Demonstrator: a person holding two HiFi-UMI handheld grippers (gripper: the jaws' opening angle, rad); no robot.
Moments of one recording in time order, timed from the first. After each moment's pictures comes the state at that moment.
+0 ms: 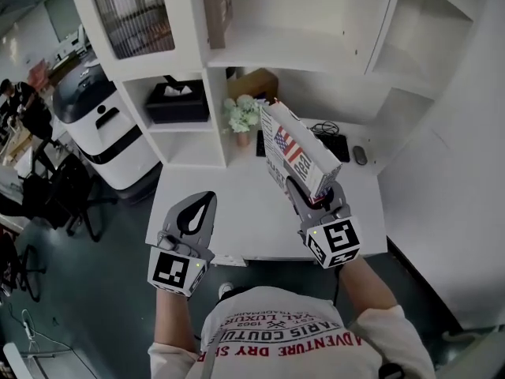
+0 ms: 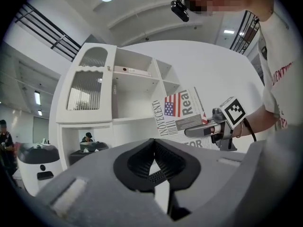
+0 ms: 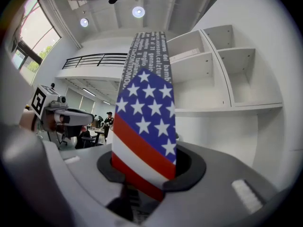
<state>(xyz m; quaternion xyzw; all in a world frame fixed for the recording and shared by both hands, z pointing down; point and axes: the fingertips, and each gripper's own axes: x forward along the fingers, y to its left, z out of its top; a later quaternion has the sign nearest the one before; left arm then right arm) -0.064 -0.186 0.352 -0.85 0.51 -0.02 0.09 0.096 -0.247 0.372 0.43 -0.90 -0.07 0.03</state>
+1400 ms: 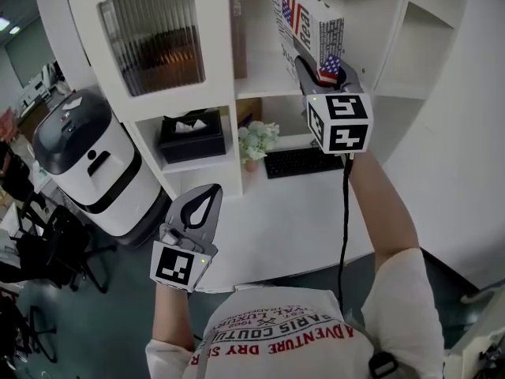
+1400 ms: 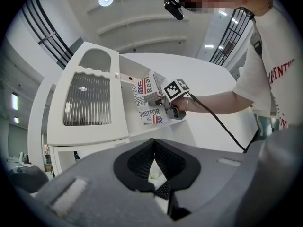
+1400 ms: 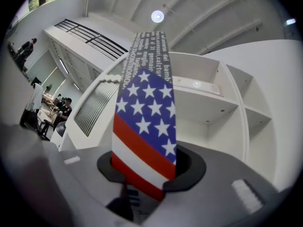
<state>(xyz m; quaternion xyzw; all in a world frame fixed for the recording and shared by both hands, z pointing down) -0.176 -0.258 0.295 -0.90 0.40 0.02 0.16 0.007 -0.415 0.130 0.61 -0.76 -0.22 0.02</state>
